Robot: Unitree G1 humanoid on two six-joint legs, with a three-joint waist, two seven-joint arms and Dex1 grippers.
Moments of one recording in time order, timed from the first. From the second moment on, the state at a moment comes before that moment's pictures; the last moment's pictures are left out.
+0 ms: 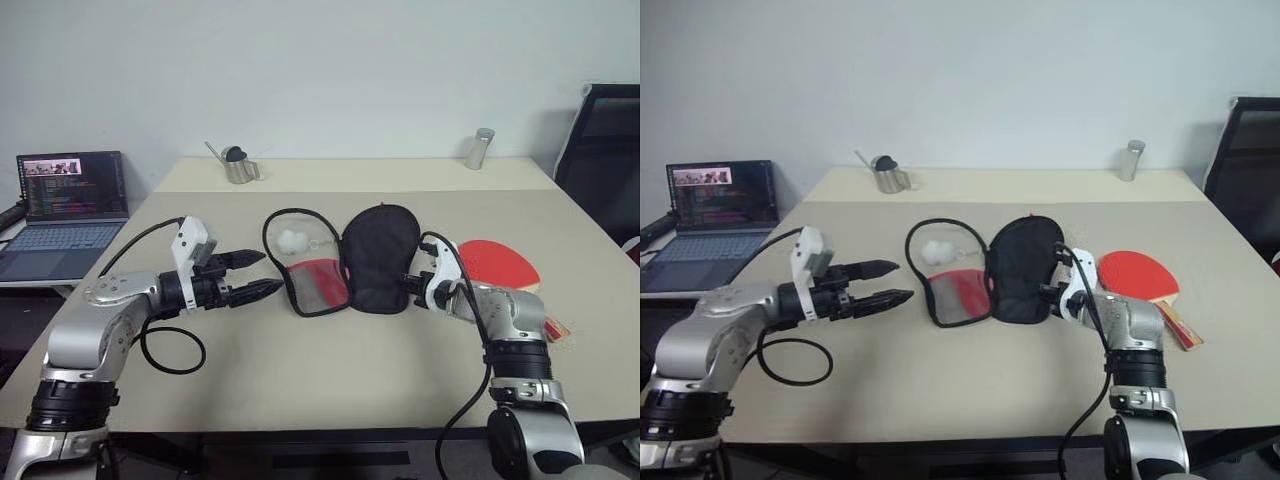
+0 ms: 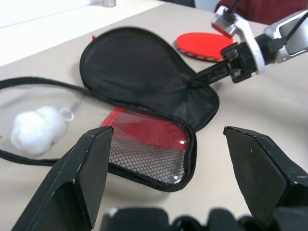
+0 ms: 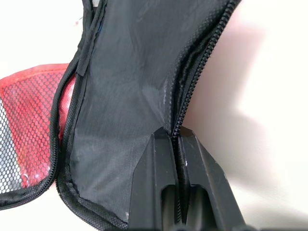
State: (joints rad) left arm -0.47 0.79 0.14 -0.05 -0.55 0.56 -1.06; right arm -0.75 -0.18 -0.26 0.22 0.41 1.15 0.20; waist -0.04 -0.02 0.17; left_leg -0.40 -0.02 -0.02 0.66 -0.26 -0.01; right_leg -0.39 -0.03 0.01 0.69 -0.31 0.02
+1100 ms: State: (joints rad) left arm -0.48 0.78 0.12 -0.05 -0.54 0.56 -1.06; right arm -0.70 -0.21 -0.28 0.12 0.44 1.20 0.14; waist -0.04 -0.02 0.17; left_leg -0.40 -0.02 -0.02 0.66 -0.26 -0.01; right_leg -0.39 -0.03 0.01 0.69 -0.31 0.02
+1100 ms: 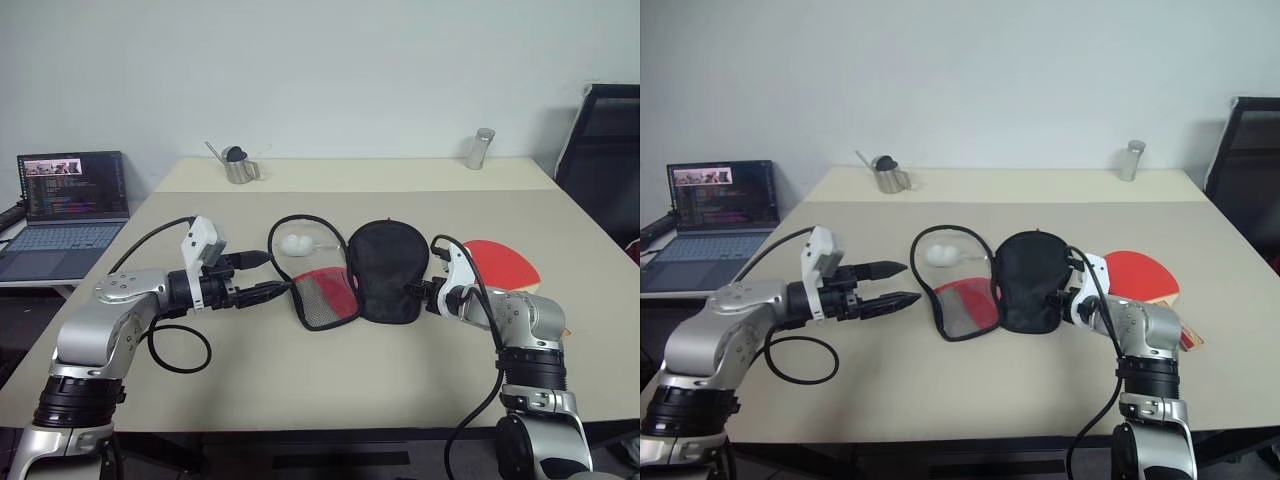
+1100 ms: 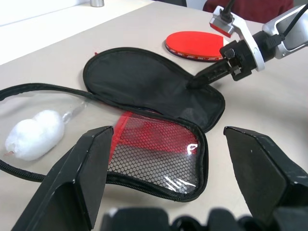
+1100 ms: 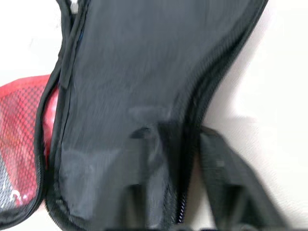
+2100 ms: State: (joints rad) left arm -0.61 0.66 -0.09 -0.03 -0.45 0.48 -1.13; right arm -0.41 -0.85 -0.21 0.21 0.38 0.80 0.69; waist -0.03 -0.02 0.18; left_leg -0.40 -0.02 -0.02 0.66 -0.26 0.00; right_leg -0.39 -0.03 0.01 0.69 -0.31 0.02
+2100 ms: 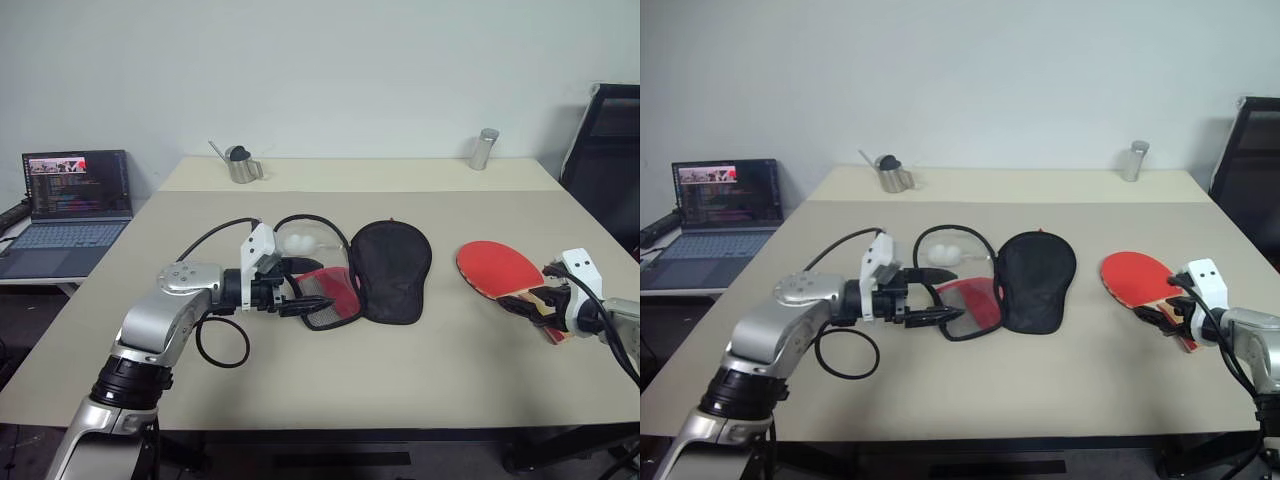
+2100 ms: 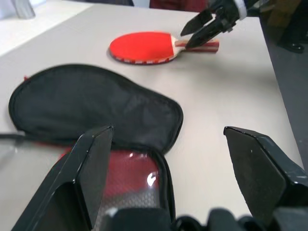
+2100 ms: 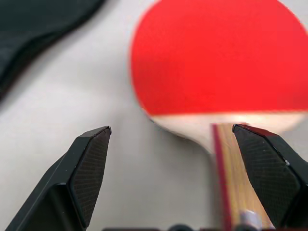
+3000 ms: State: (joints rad) left arm -0.64 0.65 -0.09 0.07 -0.39 0.42 -1.16; right arm -0.58 -0.73 -0.20 0.66 0.23 0.56 0.60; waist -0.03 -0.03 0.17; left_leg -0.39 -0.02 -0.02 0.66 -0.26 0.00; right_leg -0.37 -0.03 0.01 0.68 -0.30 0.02
